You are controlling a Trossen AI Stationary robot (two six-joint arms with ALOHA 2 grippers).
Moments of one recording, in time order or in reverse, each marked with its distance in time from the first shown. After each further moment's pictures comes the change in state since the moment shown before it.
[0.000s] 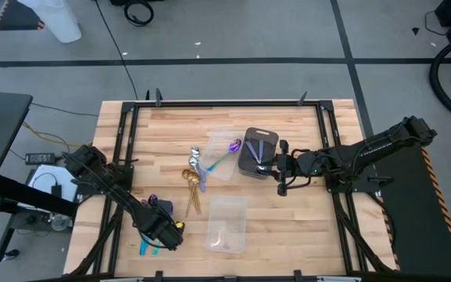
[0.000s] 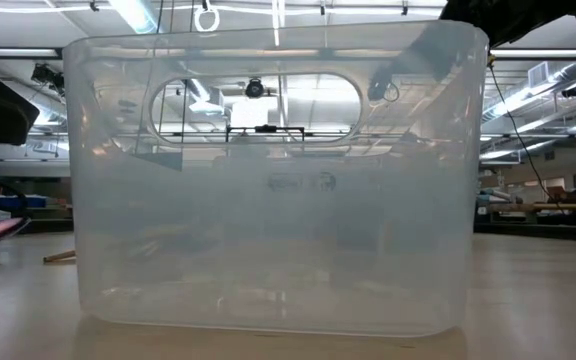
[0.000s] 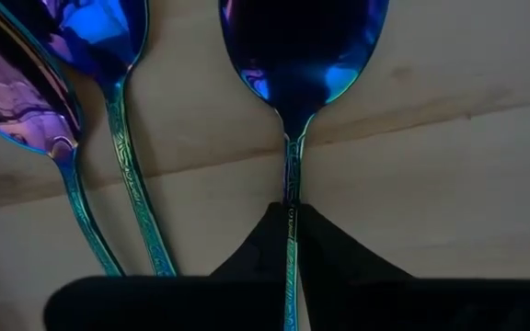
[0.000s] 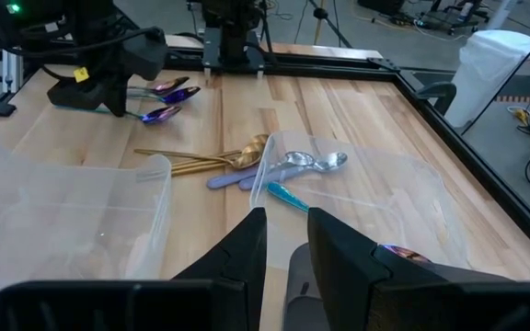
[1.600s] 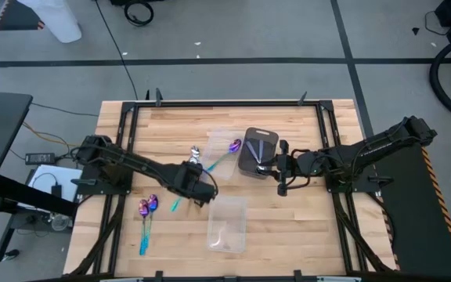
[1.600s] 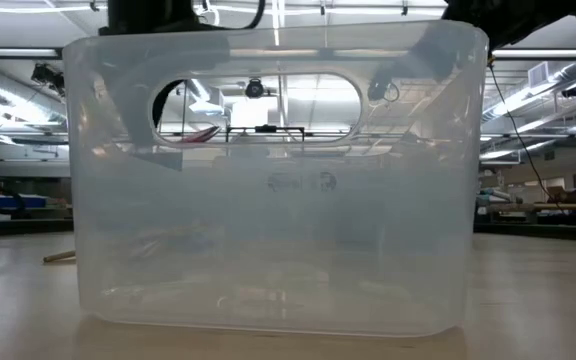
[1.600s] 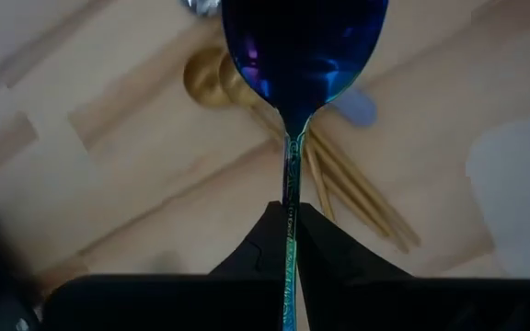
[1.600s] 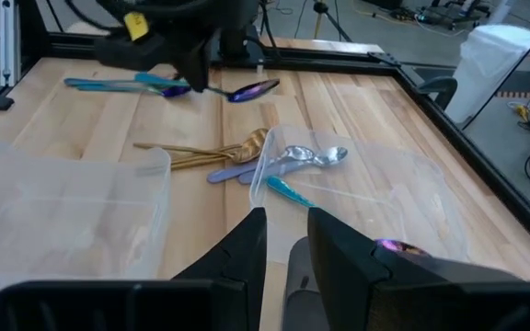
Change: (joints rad) left arm 0.437 0.000 0.403 -0.409 -0.238 0.759; right arm 0.000 0.000 0.000 -0.020 0.000 0.012
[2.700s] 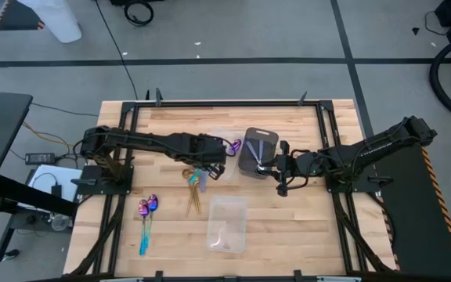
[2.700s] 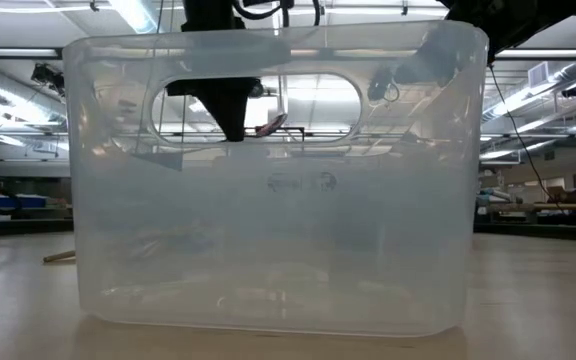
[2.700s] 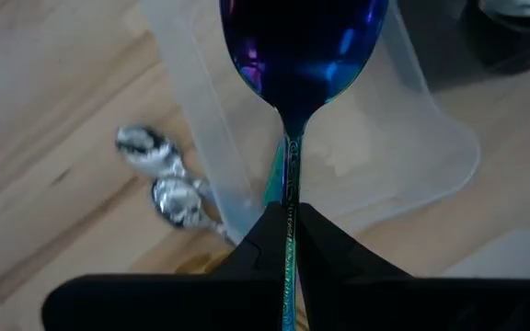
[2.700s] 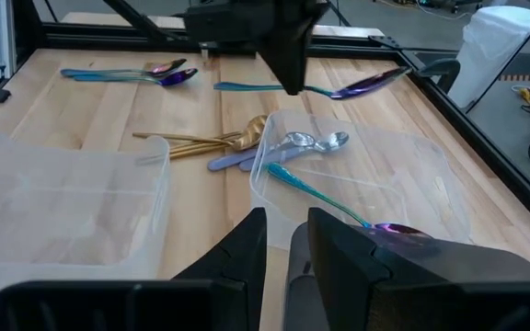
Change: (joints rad) left arm 0.271 -0.001 0.073 0.225 -0.070 0.440; right arm 0.000 0.000 0.000 -0.031 0.000 0.030
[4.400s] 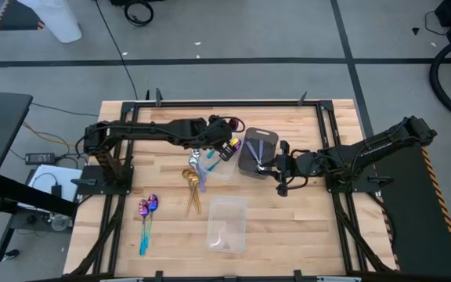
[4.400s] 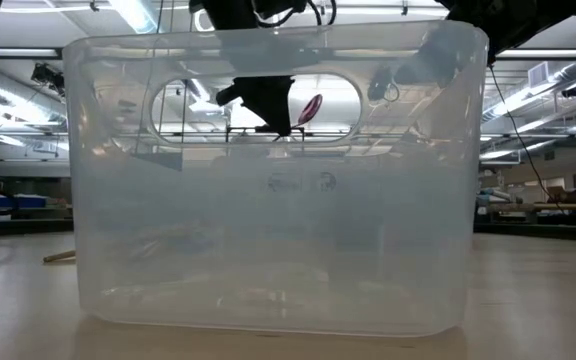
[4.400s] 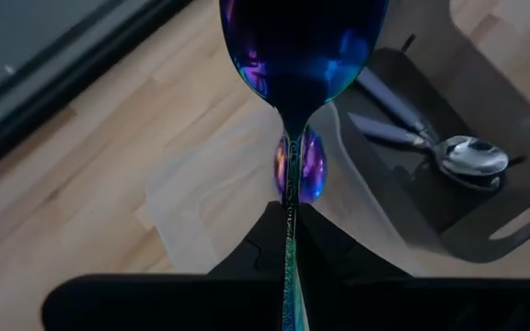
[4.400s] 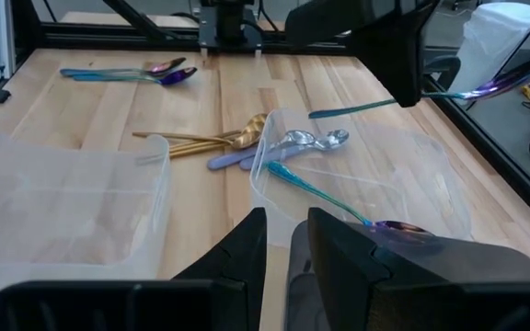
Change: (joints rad) left arm 0.127 0.012 -0.005 0.340 -0.094 0.347; right arm 0.000 0.000 0.000 -0.006 0.000 0.010
